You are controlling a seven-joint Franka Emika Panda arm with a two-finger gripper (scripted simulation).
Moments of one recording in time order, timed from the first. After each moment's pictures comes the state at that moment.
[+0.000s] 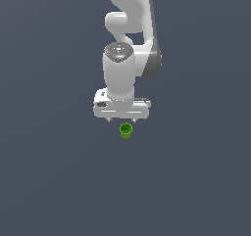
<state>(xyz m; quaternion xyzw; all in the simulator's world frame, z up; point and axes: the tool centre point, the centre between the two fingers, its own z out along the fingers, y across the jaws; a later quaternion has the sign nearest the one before) 0.011 -0.015 0.173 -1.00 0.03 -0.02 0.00</state>
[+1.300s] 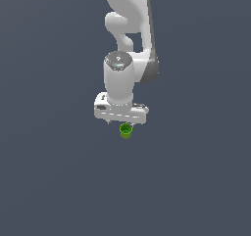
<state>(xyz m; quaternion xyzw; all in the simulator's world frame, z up) 0.008 -0.020 0.148 -1.00 0.07 -0.02 0.00</state>
